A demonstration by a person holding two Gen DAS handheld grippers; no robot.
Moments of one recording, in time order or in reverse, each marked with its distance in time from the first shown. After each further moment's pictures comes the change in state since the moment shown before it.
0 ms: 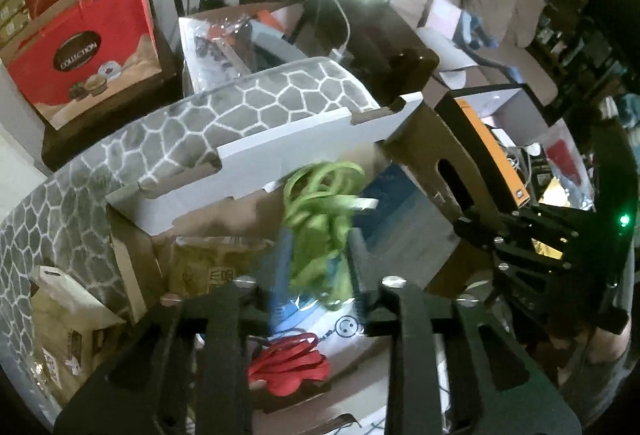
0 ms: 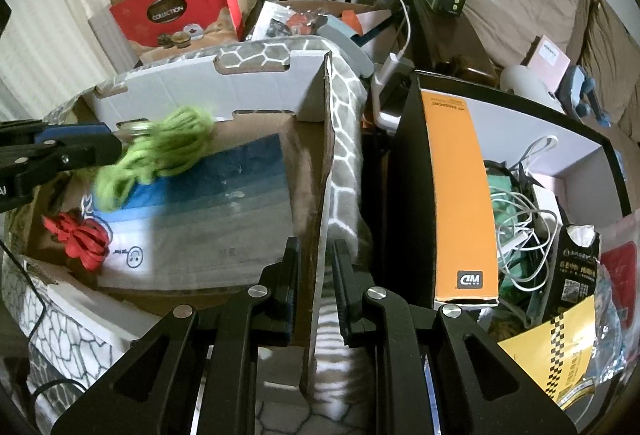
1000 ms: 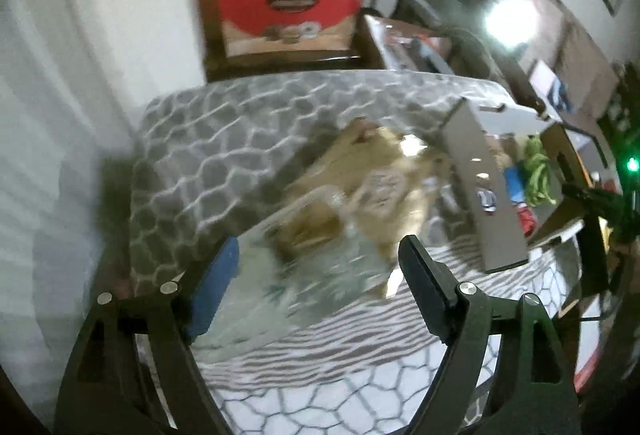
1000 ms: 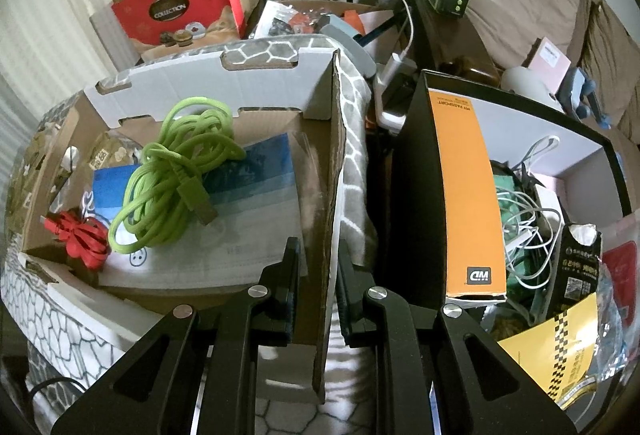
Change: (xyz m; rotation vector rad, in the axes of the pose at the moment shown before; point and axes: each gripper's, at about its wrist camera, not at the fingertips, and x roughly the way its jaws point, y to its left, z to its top) left arm -0.126 0.208 -0.148 -0.301 -0.099 0.208; right arm -0.001 -0.008 0.000 -0.009 0.003 0.015
